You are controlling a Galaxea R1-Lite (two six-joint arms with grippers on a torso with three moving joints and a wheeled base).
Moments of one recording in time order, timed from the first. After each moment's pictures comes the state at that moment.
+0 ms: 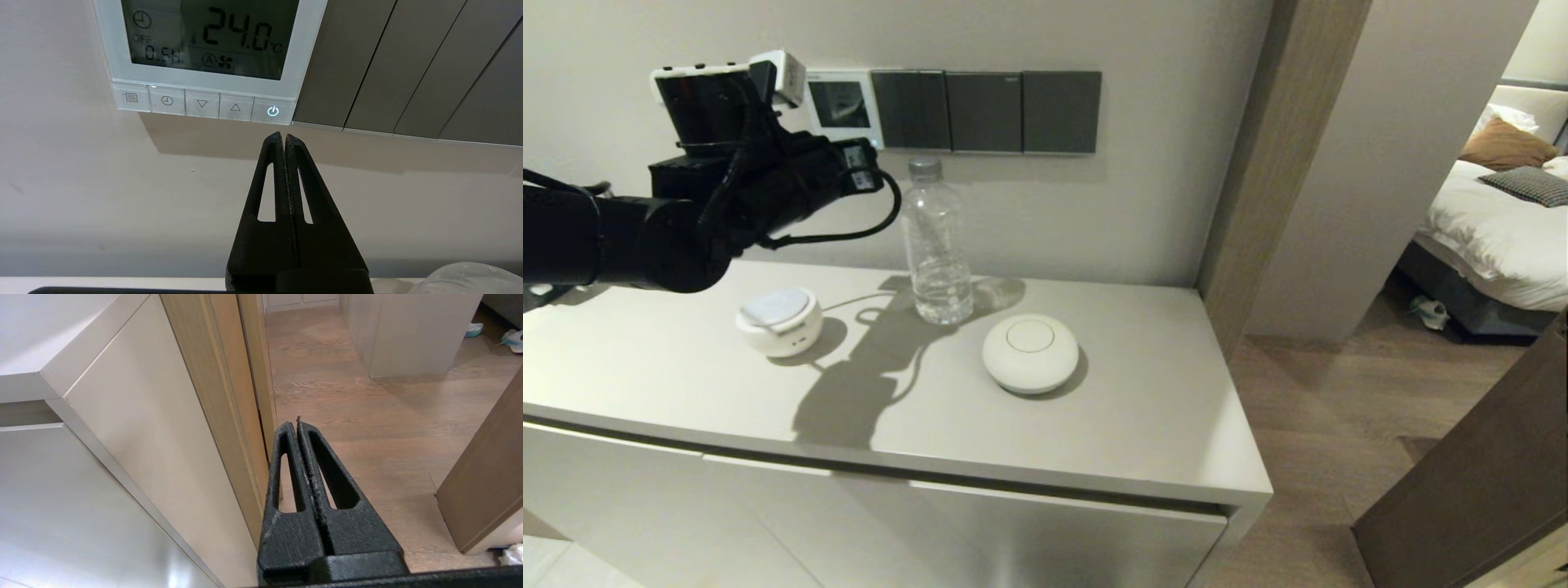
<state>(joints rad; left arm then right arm) -0.24 1.90 -1.43 -0.54 0.00 -0.15 0.00 0.00 0.00 -0.01 -0.01 0.04</state>
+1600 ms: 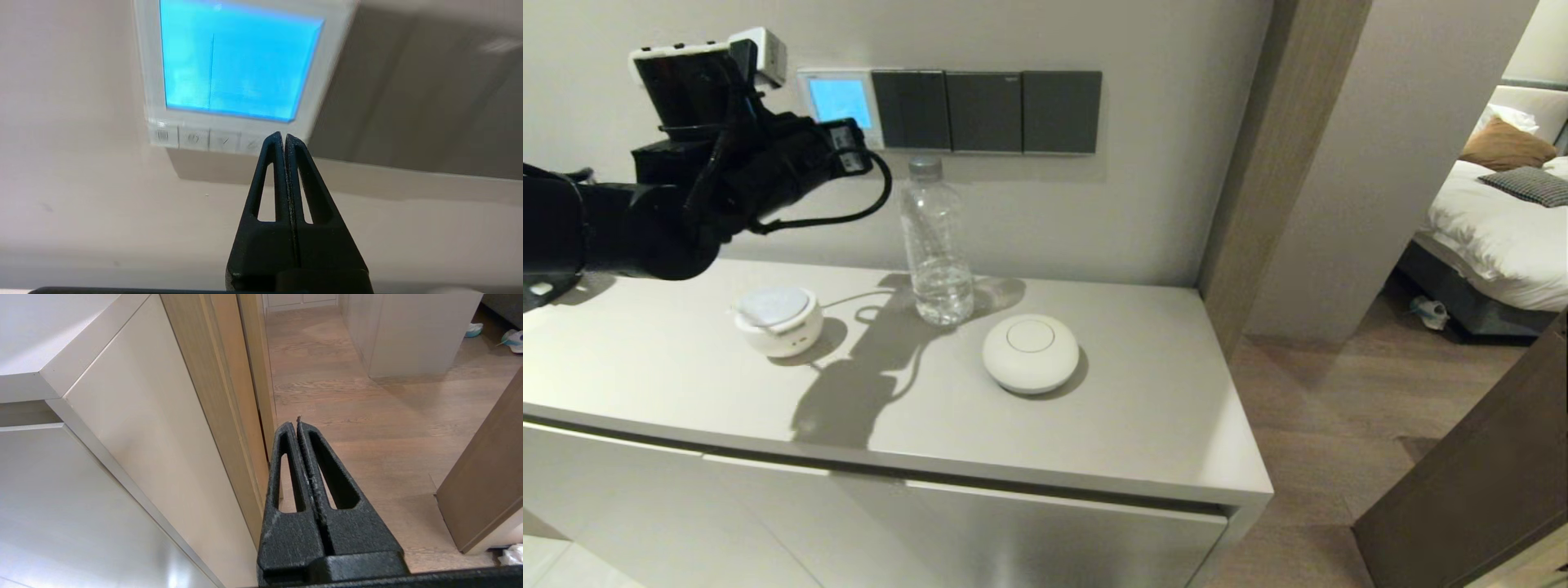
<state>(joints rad) -0.23 1.88 -1.46 -0.55 0.01 -0.15 0.00 0.00 0.00 -0.01 -0.01 0.04</state>
